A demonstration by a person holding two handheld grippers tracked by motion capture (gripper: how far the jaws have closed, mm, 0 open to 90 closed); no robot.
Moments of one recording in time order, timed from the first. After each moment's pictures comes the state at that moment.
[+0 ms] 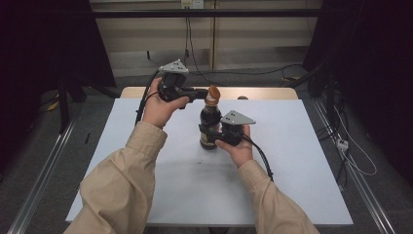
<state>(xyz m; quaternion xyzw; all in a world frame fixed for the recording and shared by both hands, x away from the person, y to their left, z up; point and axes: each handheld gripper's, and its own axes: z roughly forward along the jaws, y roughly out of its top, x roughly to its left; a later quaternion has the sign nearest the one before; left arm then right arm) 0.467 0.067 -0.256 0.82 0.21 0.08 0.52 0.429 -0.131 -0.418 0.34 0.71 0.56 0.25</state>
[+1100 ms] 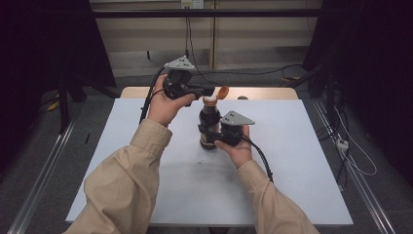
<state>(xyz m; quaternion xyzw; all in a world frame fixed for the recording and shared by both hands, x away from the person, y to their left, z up) 0.464 0.056 -0.246 0.82 0.19 0.08 0.53 0.429 -0.129 -0.419 0.33 0.71 0.56 0.25</state>
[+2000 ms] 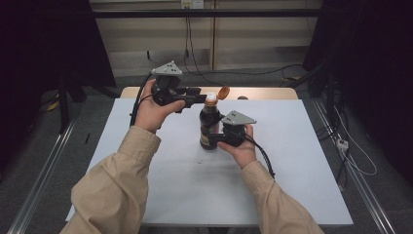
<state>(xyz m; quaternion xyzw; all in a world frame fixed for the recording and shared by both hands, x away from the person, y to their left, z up) 0.454 0.083 -0.254 0.82 0.21 0.09 0.52 0.424 -0.137 -0.413 0.34 0.73 0.53 0.25</state>
